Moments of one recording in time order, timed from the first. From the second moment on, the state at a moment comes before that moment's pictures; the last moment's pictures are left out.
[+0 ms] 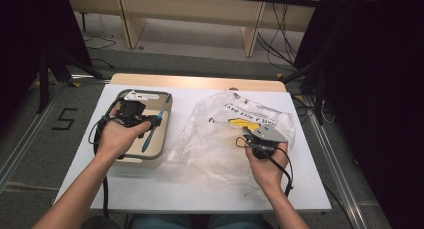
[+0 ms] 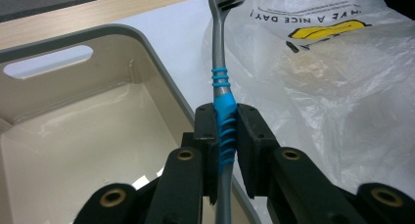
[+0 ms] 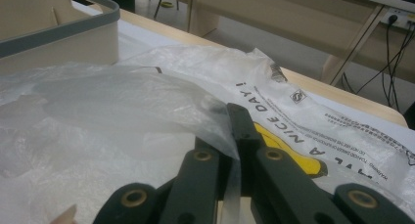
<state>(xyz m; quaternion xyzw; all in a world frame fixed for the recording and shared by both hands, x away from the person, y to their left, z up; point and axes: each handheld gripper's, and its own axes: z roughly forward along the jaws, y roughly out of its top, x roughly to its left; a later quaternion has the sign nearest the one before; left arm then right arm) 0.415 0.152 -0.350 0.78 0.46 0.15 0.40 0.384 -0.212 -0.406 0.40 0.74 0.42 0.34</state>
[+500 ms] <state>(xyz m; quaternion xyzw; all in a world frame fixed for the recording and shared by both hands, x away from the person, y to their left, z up) 0.401 0.134 -0.349 0.80 0.43 0.12 0.40 0.384 -0.212 -0.406 0.40 0.74 0.42 0.34</state>
